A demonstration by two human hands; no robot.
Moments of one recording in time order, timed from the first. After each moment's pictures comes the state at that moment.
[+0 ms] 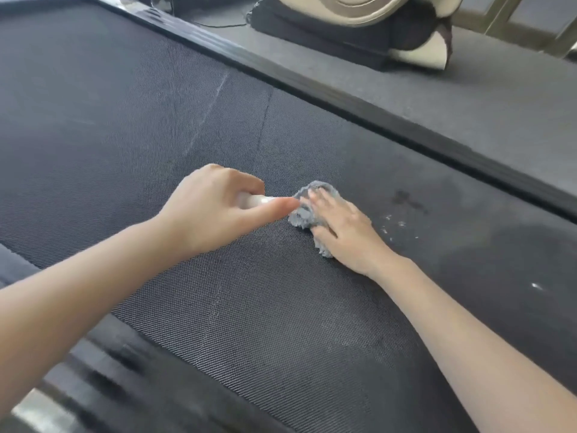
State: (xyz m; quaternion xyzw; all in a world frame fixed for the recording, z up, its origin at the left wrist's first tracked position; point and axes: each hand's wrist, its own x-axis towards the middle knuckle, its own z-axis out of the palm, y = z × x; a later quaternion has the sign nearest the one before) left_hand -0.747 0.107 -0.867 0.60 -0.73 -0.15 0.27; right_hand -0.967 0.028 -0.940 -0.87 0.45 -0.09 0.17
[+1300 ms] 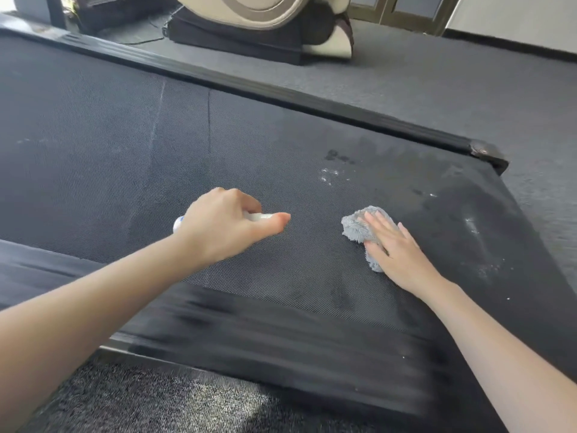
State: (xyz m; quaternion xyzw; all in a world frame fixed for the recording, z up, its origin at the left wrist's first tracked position) left_hand -0.784 0.183 -0.872 0.59 -0.75 -0.21 0.21; right_hand -1.093 0.194 -0.945 -0.75 0.64 -0.11 0.15
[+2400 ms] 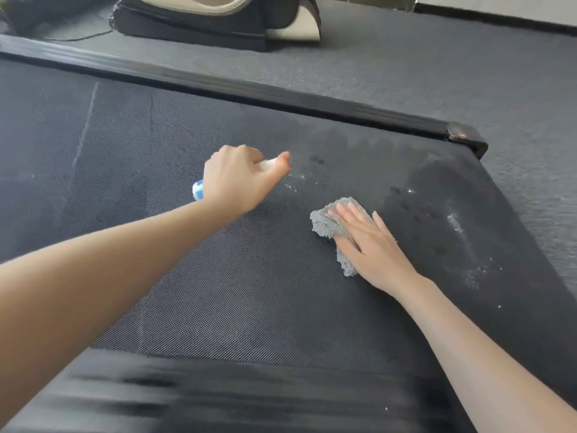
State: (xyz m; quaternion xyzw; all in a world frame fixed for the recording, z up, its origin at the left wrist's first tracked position) left_hand -0.884 0.061 -0.888 0.57 -0.76 -0.09 0.30; right_hand -1.106 0.156 -0.951 -0.74 0.64 -0.12 0.14
